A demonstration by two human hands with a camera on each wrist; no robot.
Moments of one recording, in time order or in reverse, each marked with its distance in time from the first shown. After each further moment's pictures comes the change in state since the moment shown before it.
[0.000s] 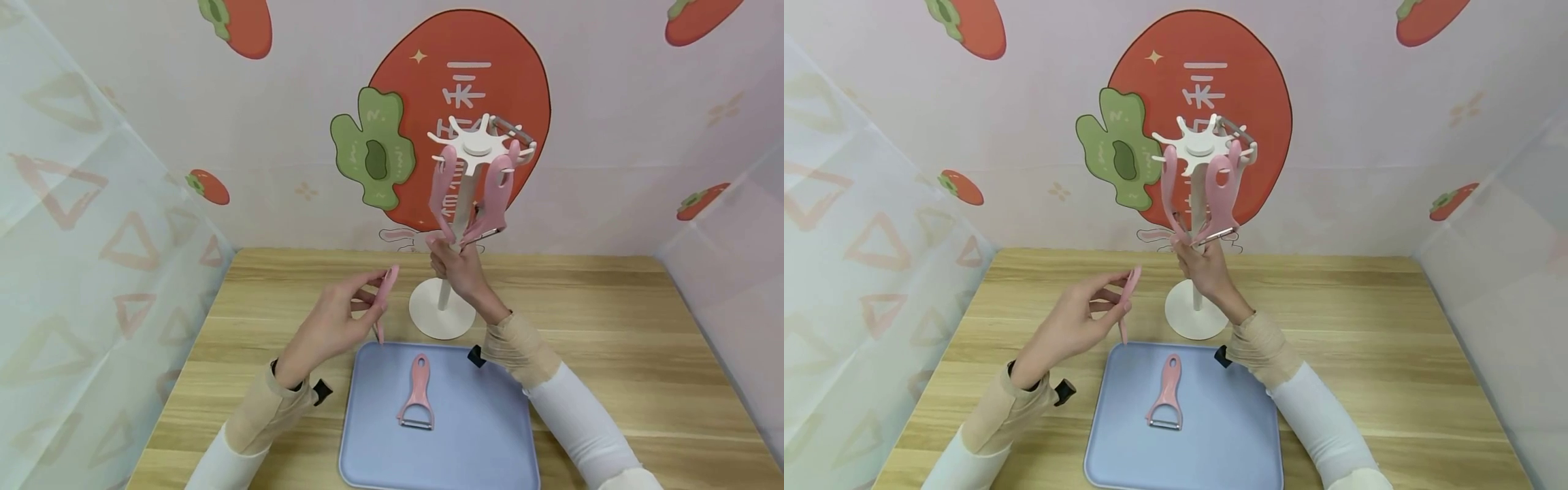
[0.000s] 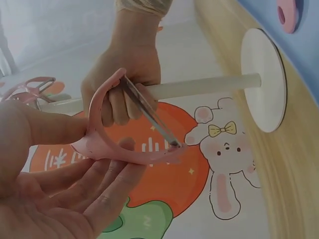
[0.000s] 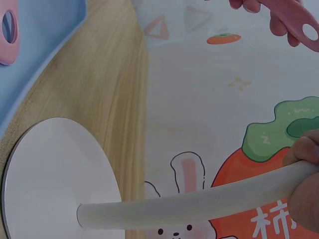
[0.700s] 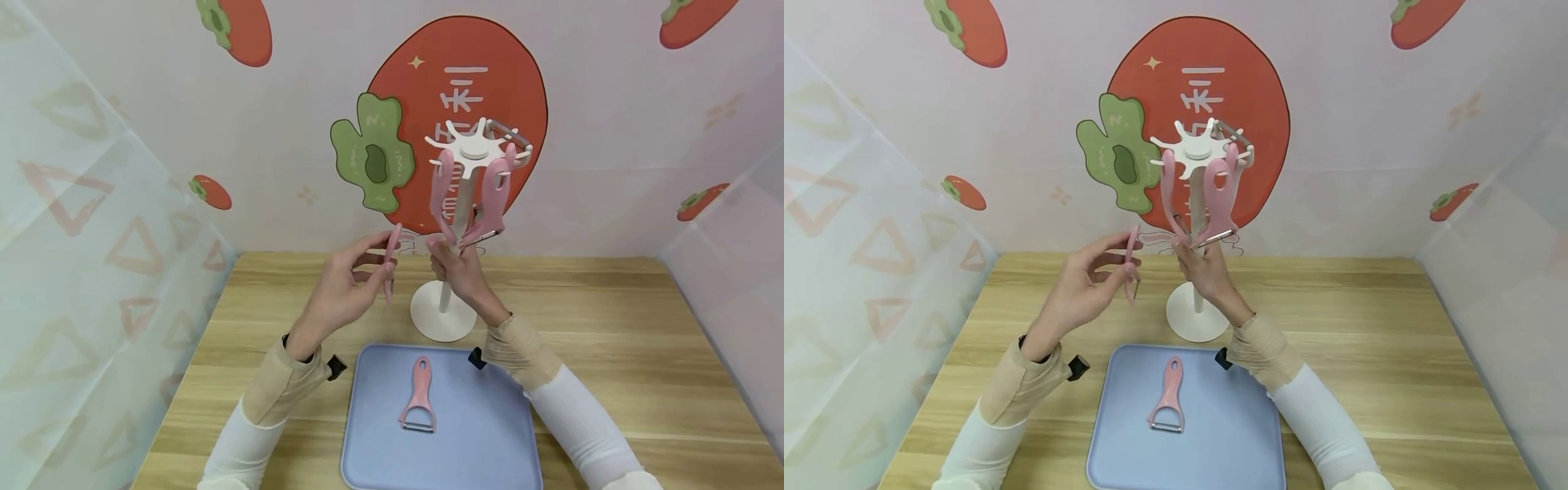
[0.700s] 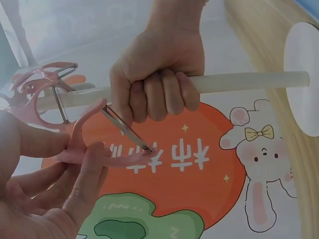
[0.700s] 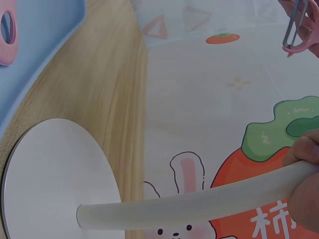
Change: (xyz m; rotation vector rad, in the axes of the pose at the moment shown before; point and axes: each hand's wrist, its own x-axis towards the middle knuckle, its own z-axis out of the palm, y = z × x) left_hand 0.039 0.024 -0.011 -0.192 0.125 0.119; right_hand -0.001 -0.001 -0.002 -0.027 -0.016 -0.014
